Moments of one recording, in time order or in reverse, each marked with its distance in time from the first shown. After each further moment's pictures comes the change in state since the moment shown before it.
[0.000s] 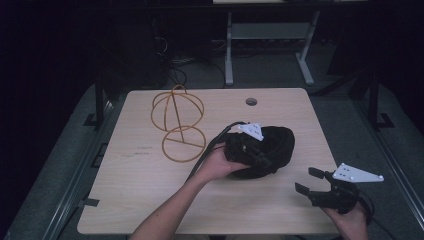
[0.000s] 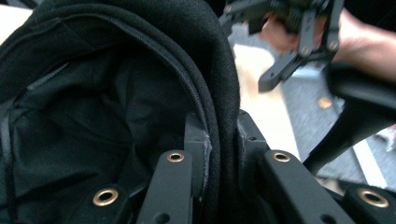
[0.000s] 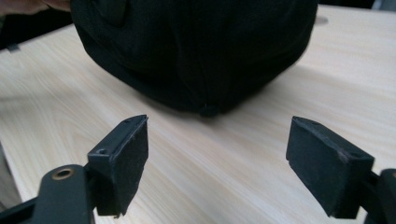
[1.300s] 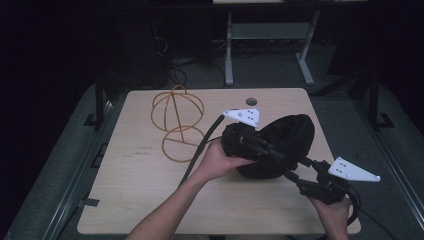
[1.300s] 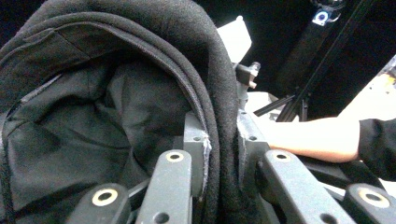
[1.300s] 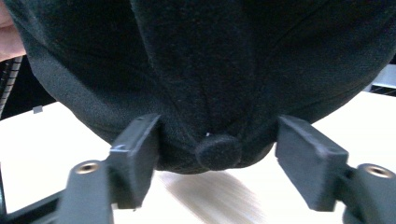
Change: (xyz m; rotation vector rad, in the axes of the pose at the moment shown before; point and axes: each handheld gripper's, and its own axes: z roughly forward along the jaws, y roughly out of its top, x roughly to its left) left arm -0.036 0.039 -0.040 -0.227 -0.143 0.037; right arm 0.023 0.027 0.015 -0.247 0.033 -0.033
